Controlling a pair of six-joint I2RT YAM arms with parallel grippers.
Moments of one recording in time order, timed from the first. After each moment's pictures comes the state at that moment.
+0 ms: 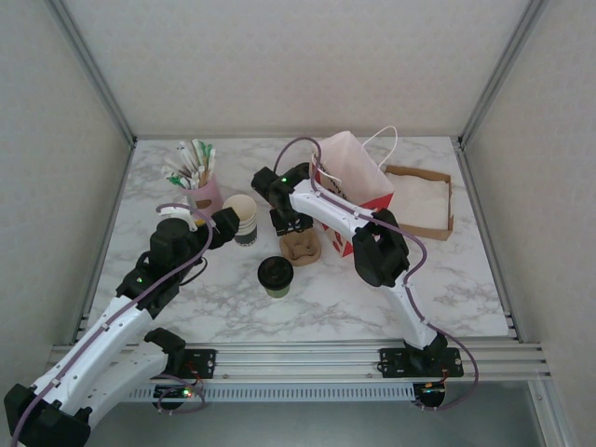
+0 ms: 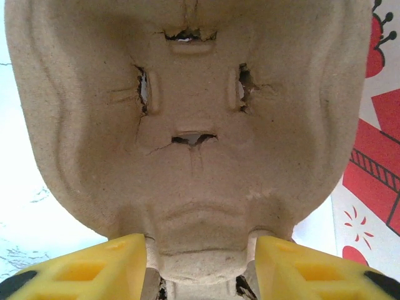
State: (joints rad) left arm -0.41 0.75 0.63 -0.24 -0.13 -0.71; right arm 0.84 2.29 2.07 -1.23 0.20 0.53
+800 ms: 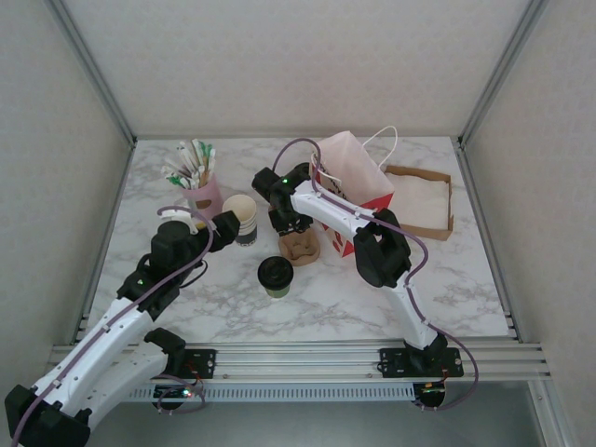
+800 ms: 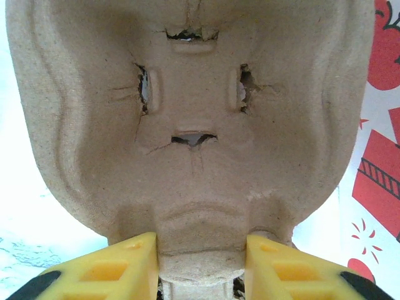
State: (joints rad) left arm -0.41 0.74 0.59 -0.23 -0.12 -0.72; right arm 0.84 2.27 2.03 -1.18 0.18 0.48
